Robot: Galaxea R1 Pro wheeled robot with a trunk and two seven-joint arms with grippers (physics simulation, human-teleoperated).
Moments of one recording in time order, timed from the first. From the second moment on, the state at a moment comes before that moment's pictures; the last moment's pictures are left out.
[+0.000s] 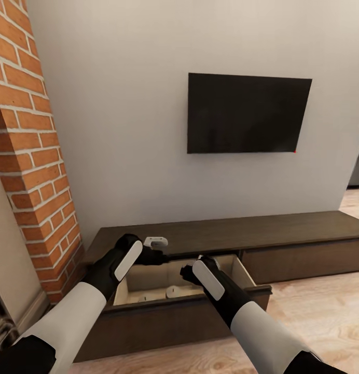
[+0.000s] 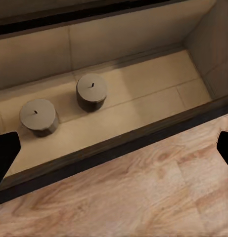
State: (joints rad) left arm -0.84 -0.03 -0.39 -0.87 0.59 1.00 0.20; right arm -0.76 0.17 0.52 -0.76 -1.06 0.54 -0.80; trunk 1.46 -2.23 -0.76
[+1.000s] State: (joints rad) left arm -0.84 -0.03 -0.39 -0.87 0.59 1.00 0.20; right arm -0.76 0.17 0.52 -0.76 -1.06 0.54 -0.80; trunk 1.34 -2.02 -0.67
